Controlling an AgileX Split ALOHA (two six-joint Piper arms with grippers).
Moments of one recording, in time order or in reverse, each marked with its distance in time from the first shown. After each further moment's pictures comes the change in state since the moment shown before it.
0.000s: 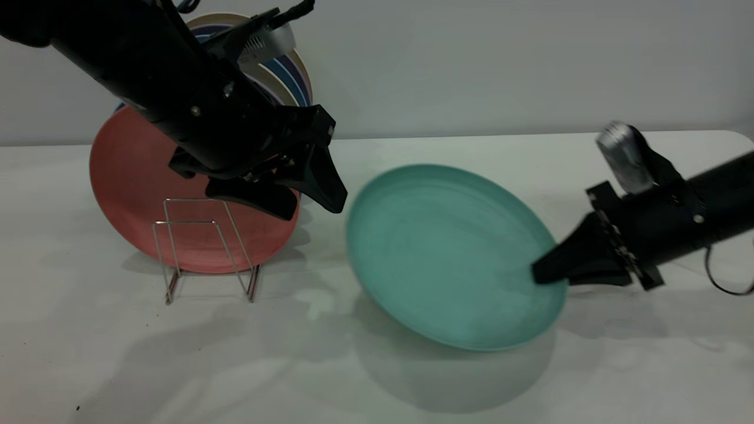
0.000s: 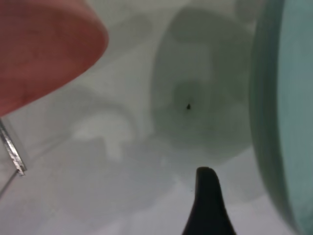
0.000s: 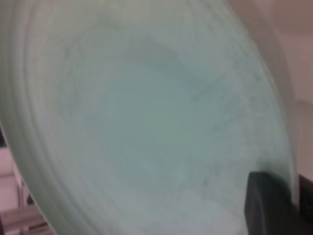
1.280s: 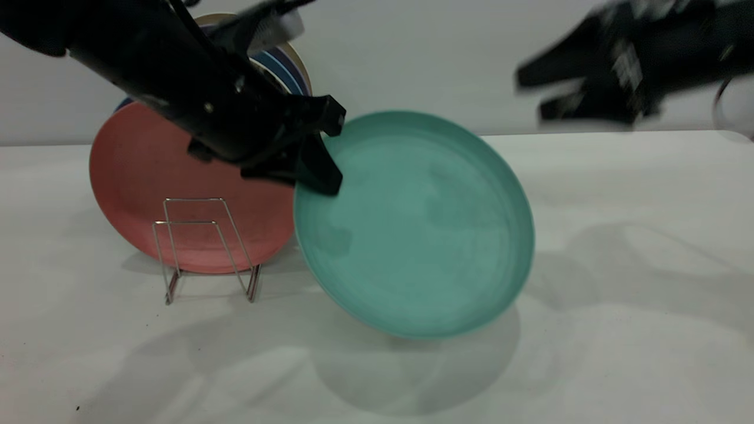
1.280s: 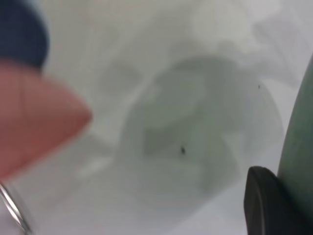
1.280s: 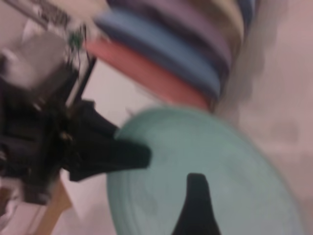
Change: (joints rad) left arm -0.005 -0.009 -0.001 -0.185 -0.081 0.287; right arm -0.018 -0.378 0.001 0.128 0.068 -0.081
